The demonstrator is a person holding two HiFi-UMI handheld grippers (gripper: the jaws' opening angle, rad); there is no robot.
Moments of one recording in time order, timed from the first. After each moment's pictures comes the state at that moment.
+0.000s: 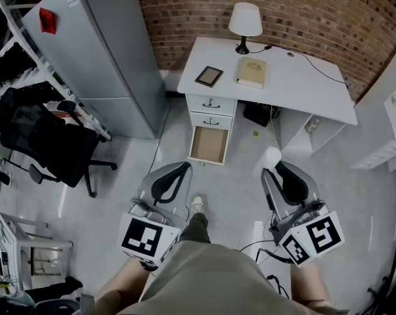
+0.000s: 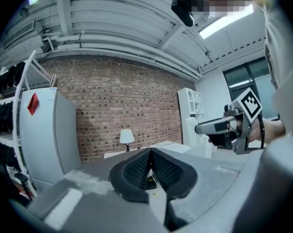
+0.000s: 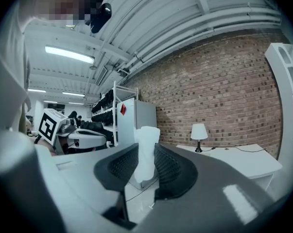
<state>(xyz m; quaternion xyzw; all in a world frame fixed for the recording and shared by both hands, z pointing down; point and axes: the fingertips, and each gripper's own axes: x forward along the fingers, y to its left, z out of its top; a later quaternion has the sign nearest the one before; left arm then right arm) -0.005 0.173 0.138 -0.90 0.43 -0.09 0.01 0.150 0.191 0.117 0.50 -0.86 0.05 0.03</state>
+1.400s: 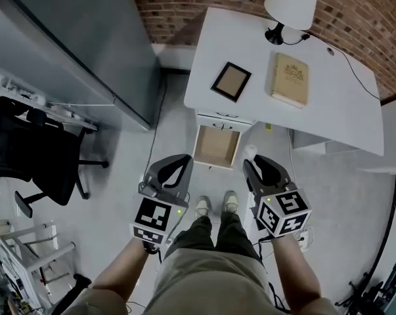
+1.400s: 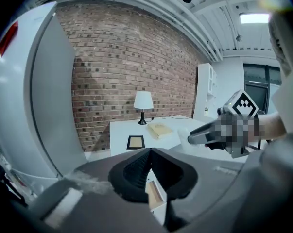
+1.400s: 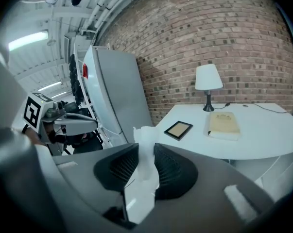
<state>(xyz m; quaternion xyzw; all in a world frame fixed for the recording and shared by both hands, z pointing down) -0.083 -0.192 0.327 -0.89 0.40 -0.21 -0.12 0.062 -0.183 0.353 0.50 -0.81 0.26 0.16</state>
